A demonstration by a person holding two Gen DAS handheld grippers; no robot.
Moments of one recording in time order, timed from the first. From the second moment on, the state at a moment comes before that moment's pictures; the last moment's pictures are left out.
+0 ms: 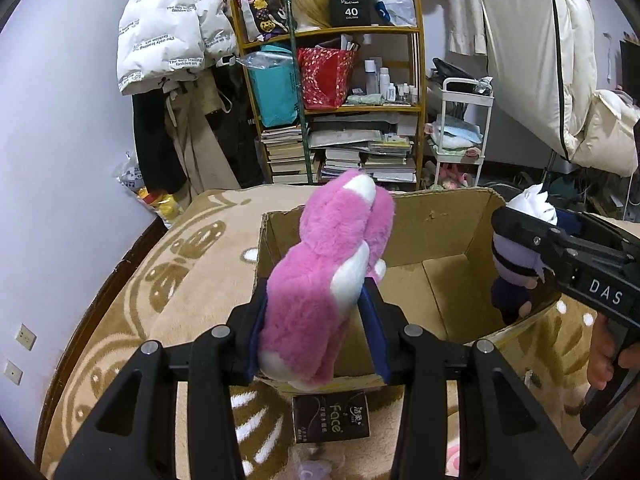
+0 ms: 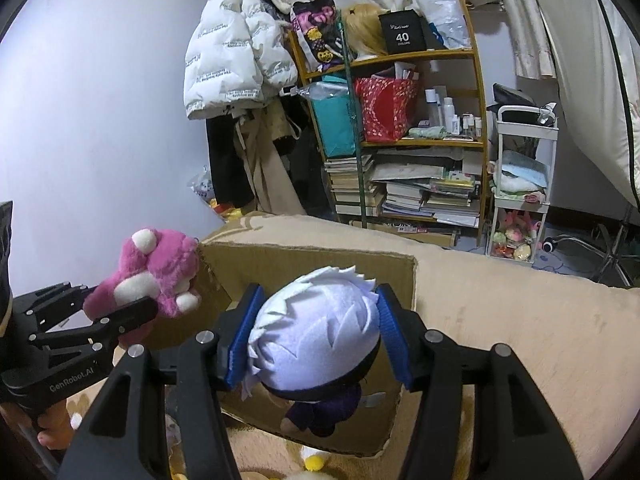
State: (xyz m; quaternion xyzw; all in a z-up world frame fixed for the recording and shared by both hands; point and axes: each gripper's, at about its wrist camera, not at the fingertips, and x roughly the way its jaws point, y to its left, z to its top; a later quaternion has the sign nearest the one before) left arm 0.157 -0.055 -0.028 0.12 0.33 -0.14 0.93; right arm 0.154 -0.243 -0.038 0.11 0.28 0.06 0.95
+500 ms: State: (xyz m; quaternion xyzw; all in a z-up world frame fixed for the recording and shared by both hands) left arm 0.154 -0.052 -0.030 0.12 0.33 -0.12 0.93; right arm 0.155 -0.240 -0.043 0.10 0.29 0.06 0.95
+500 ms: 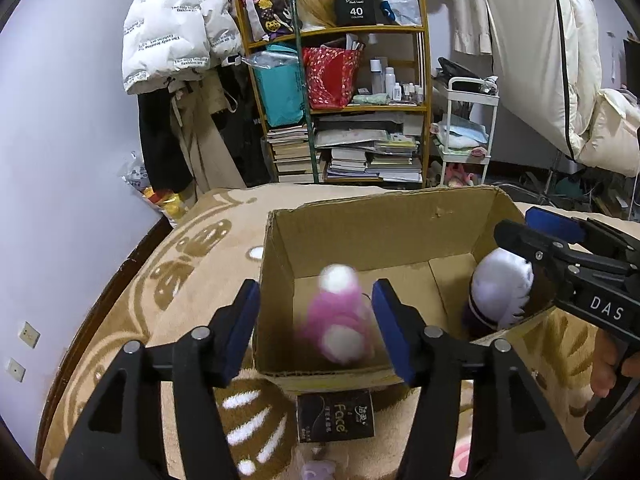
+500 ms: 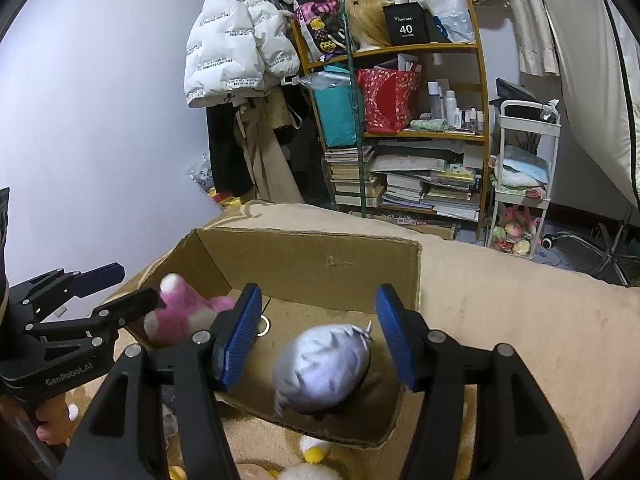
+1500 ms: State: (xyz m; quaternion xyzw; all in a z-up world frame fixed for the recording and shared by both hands) left arm 0.049 -0.015 0.022 0.09 0.35 -0.14 0.92; right arm 0.052 -0.234 0.012 0.12 0.27 0.03 0.95
